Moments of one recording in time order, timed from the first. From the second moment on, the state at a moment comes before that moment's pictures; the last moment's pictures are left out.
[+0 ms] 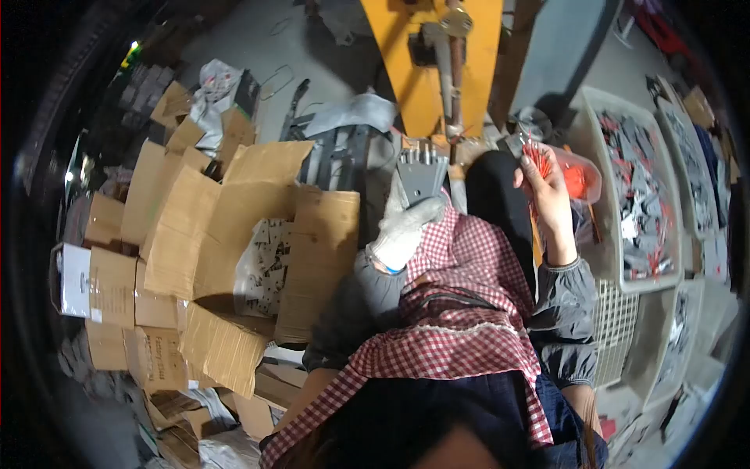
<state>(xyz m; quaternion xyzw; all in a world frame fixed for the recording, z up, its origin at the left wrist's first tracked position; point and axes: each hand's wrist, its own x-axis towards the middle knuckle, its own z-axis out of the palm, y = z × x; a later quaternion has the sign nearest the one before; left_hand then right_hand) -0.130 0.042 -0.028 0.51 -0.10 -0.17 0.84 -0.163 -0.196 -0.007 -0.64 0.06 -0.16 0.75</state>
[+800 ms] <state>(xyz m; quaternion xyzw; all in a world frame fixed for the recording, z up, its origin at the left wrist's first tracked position) -0.030 -0.008 0.013 0.72 -0.11 -0.03 0.69 -0.053 -0.163 -0.007 -0.73 0.13 -0.32 0.59</state>
